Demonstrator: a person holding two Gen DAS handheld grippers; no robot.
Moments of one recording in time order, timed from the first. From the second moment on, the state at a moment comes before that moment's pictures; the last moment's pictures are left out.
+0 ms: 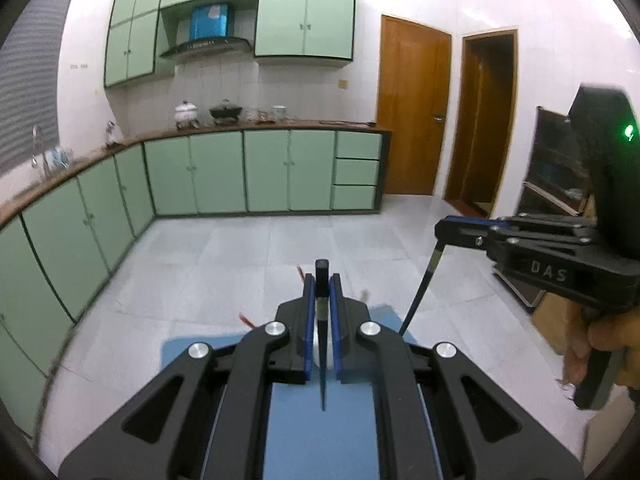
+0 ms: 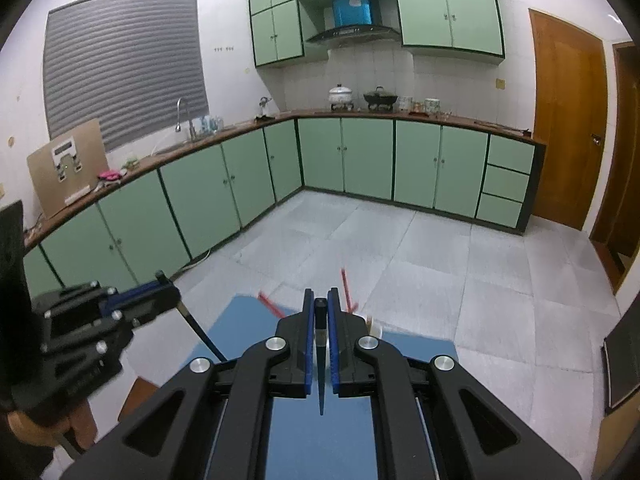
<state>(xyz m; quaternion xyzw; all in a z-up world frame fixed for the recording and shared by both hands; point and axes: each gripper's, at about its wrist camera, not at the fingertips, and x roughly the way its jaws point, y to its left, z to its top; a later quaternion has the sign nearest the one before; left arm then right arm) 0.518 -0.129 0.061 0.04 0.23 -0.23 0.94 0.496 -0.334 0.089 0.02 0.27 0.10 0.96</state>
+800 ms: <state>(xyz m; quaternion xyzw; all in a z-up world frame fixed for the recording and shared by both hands) 0.678 -0.162 -0.042 0.03 0.26 -0.19 0.95 0.641 -0.344 -0.005 0.02 0.30 0.04 0.95</state>
